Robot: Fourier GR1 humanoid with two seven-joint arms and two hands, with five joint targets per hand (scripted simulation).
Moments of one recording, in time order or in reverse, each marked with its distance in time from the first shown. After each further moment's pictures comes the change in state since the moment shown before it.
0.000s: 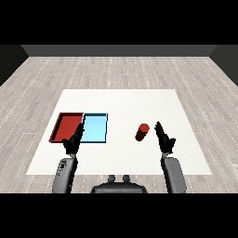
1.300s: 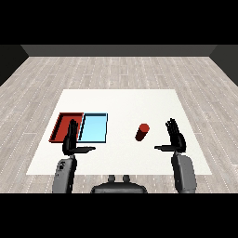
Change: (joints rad) left arm 0.010 -0.036 0.042 -0.066 0.004 0.018 -0.350; right arm -0.050 -0.092 -0.199 0.125 -0.195 0.259 -0.293
